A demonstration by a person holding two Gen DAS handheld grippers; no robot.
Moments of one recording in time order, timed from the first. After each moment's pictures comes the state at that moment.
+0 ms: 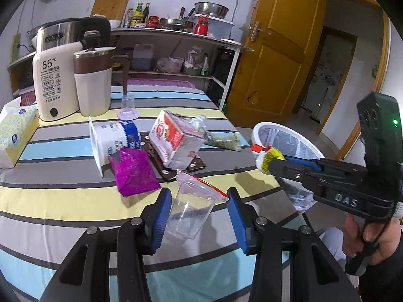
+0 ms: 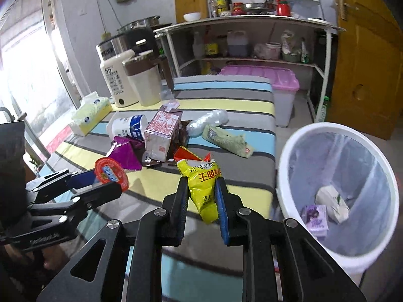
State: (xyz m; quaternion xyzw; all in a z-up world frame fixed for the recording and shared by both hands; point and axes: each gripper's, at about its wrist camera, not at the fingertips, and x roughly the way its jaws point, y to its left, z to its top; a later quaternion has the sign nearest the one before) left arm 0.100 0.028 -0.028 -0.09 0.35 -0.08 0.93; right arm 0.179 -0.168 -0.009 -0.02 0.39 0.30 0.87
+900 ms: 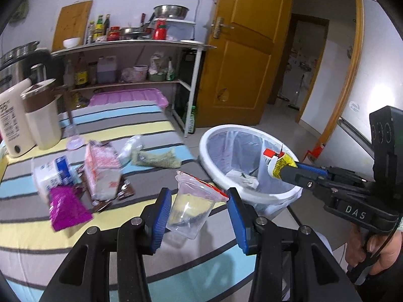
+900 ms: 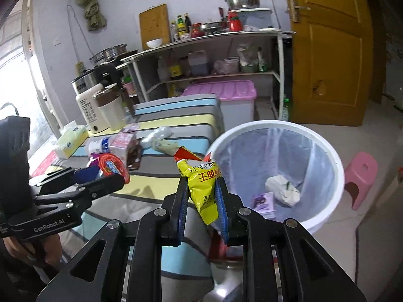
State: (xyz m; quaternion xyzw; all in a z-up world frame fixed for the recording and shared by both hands) left arm 0.119 -0.058 -0.003 -0.04 0.33 -0.16 0.93; right arm 0.155 -0.268 0.010 0.02 0.35 0.22 0.91
